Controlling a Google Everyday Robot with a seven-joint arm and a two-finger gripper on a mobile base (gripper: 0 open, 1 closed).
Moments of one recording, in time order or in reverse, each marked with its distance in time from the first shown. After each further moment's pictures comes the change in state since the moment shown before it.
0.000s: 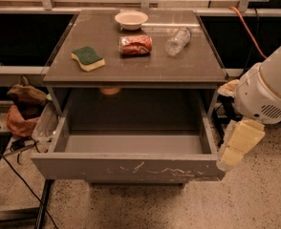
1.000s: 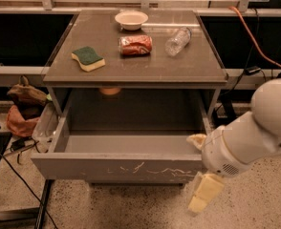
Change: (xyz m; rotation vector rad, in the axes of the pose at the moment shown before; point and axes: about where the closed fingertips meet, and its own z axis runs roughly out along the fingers) arm 0.002 0.066 0.122 -0.165 -0.154 0.005
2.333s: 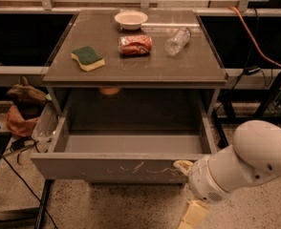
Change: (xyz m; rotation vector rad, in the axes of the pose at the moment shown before) arm 0.019 0.031 0.080 -0.098 -0.086 -0.004
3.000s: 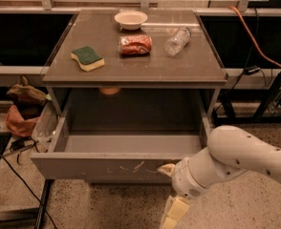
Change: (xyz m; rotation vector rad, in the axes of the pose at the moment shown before) arm 0.003 -0.022 0.060 -0.065 -0.031 -0.045
